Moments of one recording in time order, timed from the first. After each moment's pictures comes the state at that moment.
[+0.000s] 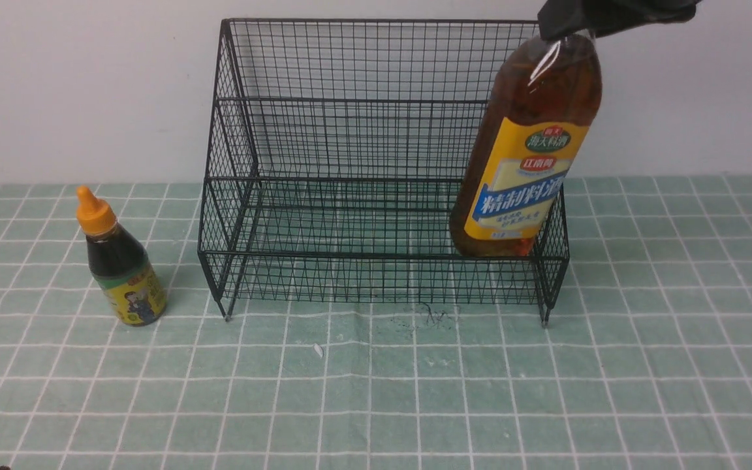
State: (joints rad) right arm 0.36 1.66 -1.87 0.12 1.14 0.05; left arm -0.06 -0.01 0.02 0.03 0.39 -0.01
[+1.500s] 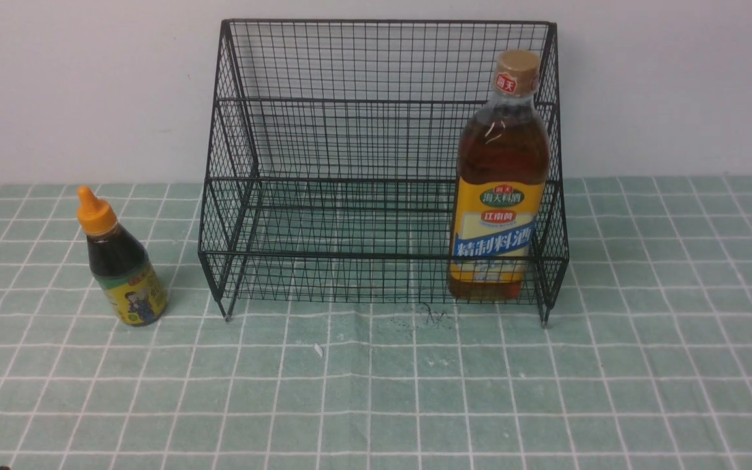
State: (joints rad) right arm 0.46 1.18 -1.84 -0.21 1.25 0.16; left arm -0.06 -0.01 0.02 0.03 0.39 -0.01
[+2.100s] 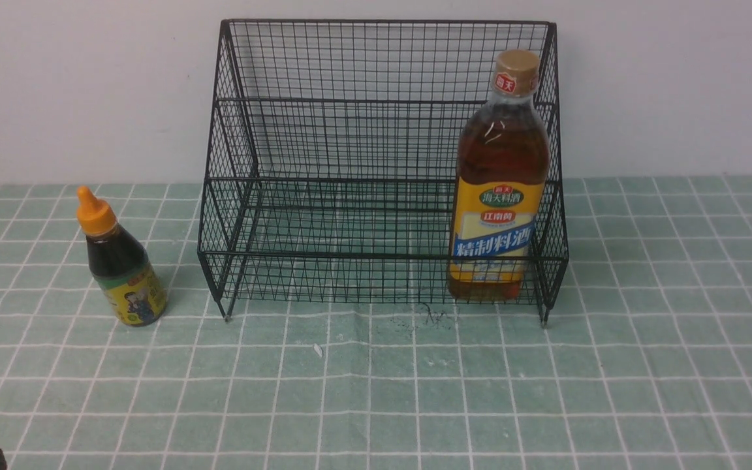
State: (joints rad) right arm 0.46 0.08 -0.50 -0.42 0.15 0.31; left arm -0.06 -0.01 0.03 0.01 0.27 -0.08
